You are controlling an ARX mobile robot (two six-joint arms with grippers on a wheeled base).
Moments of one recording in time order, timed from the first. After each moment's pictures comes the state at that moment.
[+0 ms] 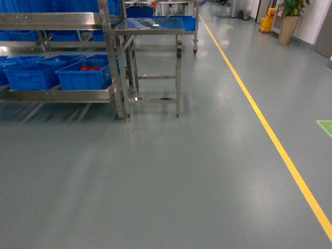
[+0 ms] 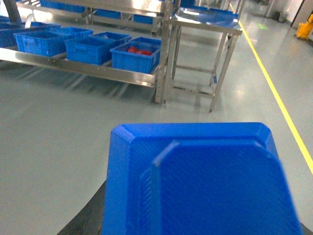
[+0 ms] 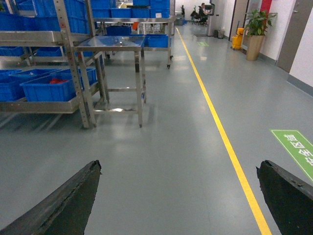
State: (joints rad) left arm -0.25 0.22 0.25 -0.19 -0.42 -0.15; right arm 0.00 0.01 0.01 0.00 0.00 0.00
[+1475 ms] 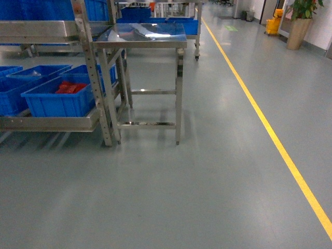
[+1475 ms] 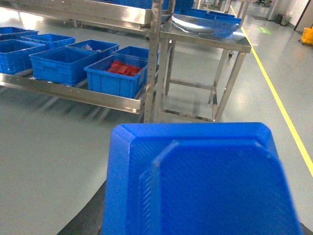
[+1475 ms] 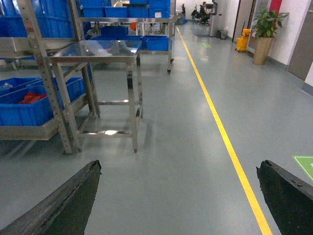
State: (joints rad) left arm -0.25 0.22 0.25 -0.18 -0.42 -0.15; right arm 0.00 0.01 0.01 -0.01 0.00 0.00
